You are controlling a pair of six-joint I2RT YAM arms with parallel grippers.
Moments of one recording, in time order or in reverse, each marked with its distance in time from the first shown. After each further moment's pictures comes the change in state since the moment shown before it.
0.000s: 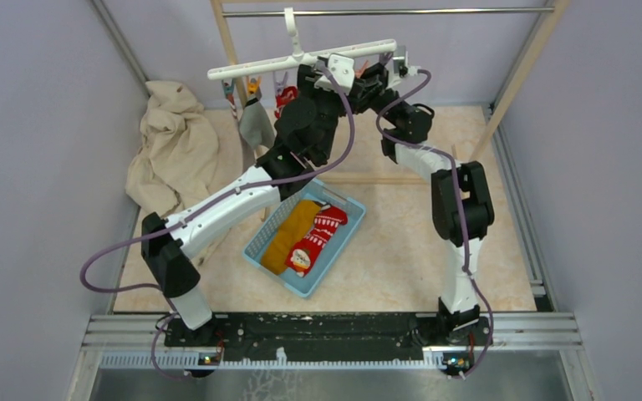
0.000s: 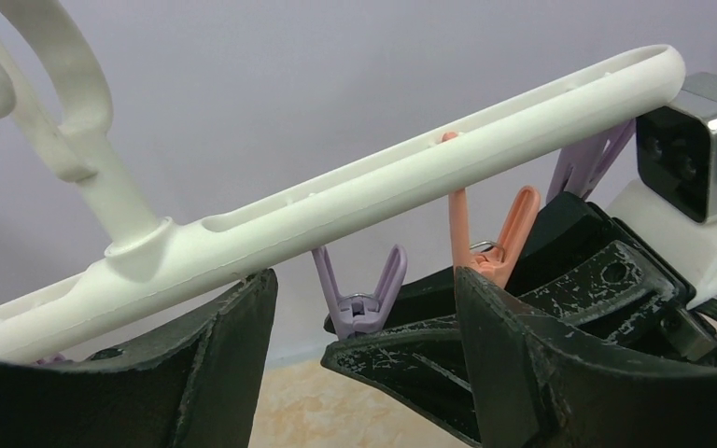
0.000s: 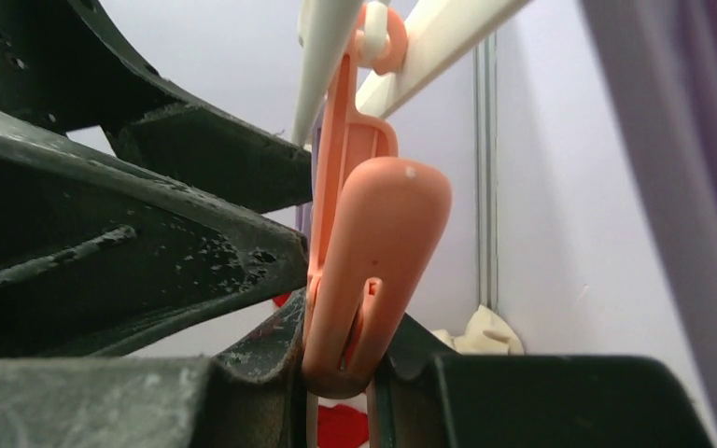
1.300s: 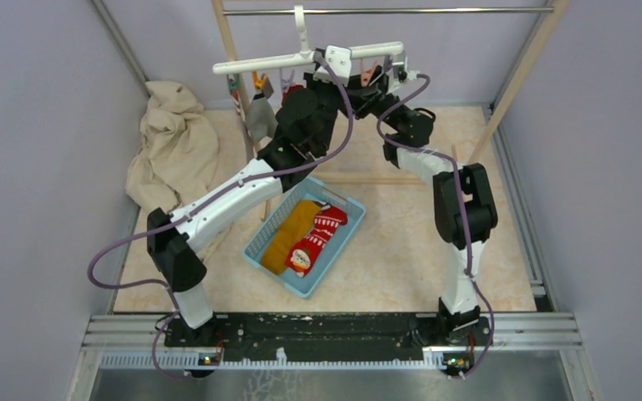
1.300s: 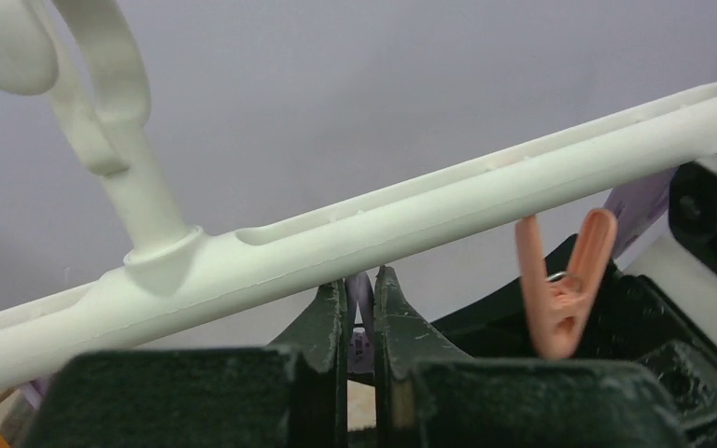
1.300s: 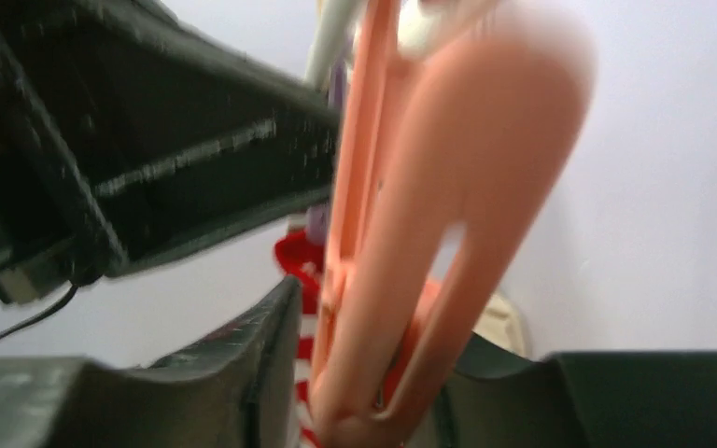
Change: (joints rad) left arm 0.037 0.055 0.073 -0.027 0.029 -0.043; right arm -0.002 -0.035 -0.064 0.000 0.026 -0.018
